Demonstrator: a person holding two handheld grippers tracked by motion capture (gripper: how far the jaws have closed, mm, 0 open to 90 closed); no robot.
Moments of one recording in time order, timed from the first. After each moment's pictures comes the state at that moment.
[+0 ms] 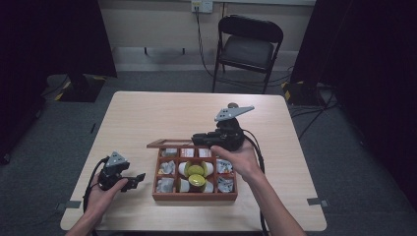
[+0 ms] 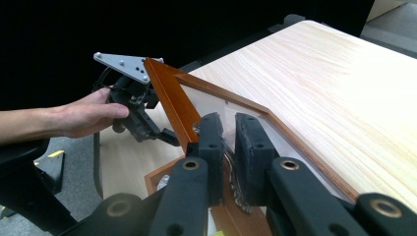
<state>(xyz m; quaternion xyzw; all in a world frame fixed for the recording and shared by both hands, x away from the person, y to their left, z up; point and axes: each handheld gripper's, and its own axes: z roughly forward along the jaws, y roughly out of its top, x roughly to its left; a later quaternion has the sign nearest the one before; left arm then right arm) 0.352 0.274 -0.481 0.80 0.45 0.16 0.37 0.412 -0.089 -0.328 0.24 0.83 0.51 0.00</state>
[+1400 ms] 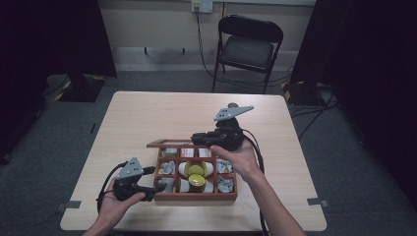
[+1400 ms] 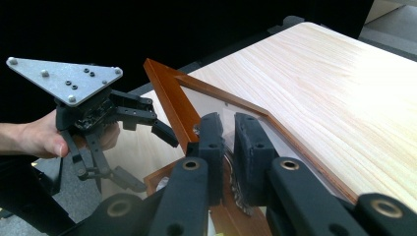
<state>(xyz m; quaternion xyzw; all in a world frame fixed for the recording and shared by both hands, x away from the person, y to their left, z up) 0.319 0.215 -0.441 0.82 0.31 0.12 0.46 0.413 -0.087 -0.327 0.24 0.83 0.51 0.01</state>
